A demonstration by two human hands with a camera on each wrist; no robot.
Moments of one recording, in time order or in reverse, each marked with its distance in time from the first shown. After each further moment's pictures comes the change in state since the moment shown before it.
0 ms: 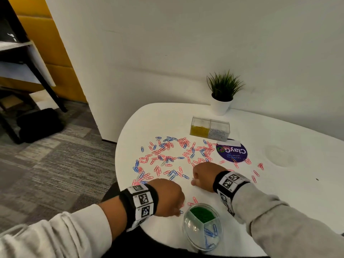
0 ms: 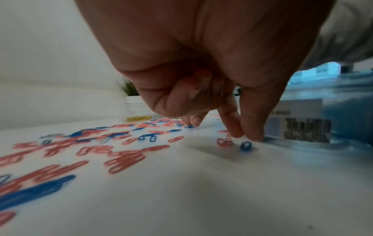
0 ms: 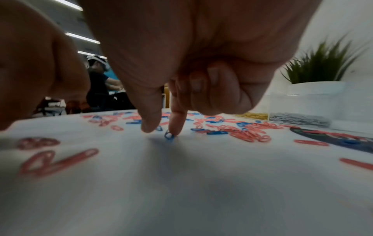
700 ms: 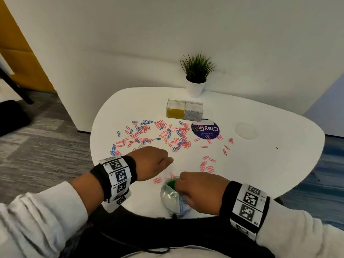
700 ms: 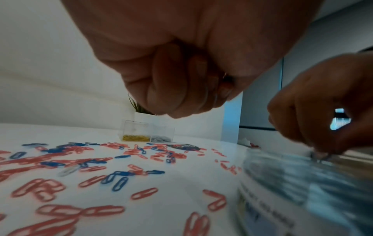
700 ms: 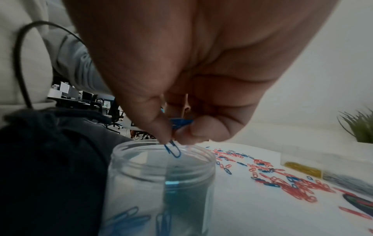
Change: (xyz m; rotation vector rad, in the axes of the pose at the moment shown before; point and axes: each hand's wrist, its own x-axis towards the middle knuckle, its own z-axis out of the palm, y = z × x) left_hand -0.002 0.011 -0.029 -0.272 0.244 -0.070; right_hand -0.144 -0.019 0.023 -0.027 0.075 -0.377
